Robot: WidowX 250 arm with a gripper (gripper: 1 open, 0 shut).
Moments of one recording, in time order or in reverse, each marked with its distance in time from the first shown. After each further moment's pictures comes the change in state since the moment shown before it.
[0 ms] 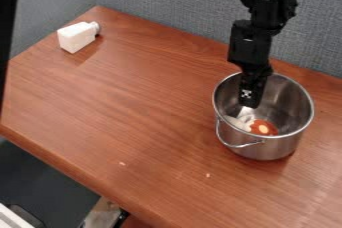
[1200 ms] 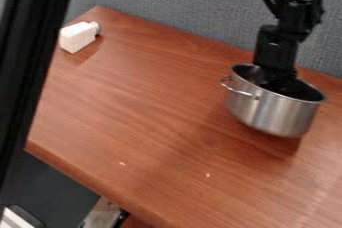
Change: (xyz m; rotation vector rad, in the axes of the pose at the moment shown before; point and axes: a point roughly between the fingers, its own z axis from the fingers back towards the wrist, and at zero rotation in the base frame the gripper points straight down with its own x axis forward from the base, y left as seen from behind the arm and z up) arm -0.041 -0.012 -0.009 0.047 0.002 -0.200
